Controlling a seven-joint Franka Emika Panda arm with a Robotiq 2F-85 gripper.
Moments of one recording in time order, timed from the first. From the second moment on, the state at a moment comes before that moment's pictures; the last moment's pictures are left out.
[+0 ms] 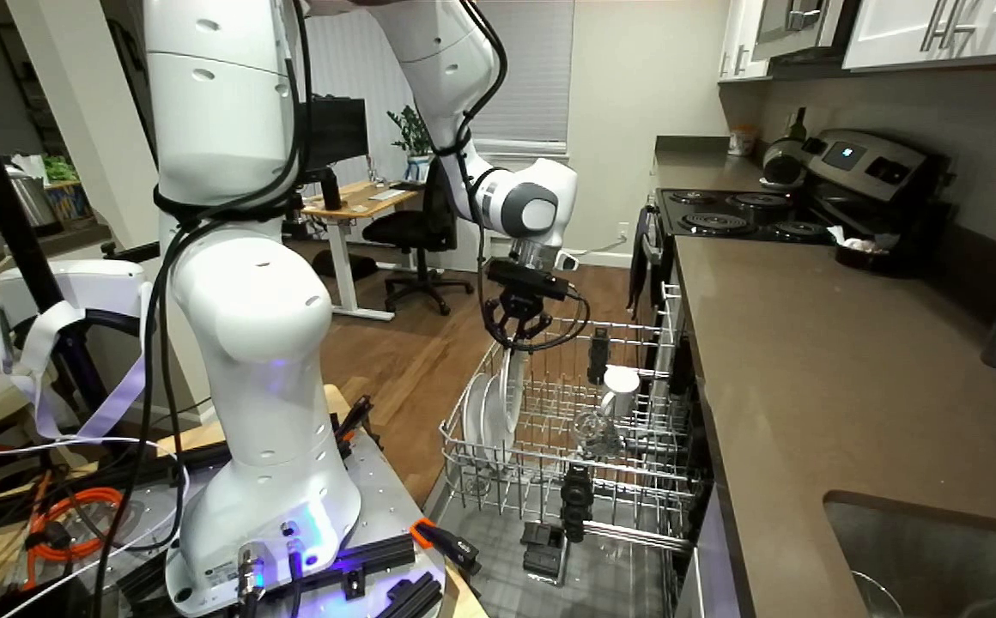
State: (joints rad) arm 0.13 0.18 0.08 -2.41 0.12 2.34 -0.60
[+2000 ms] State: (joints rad) arm 0.11 0.32 0.12 -2.38 -0.01 2.47 -0.39
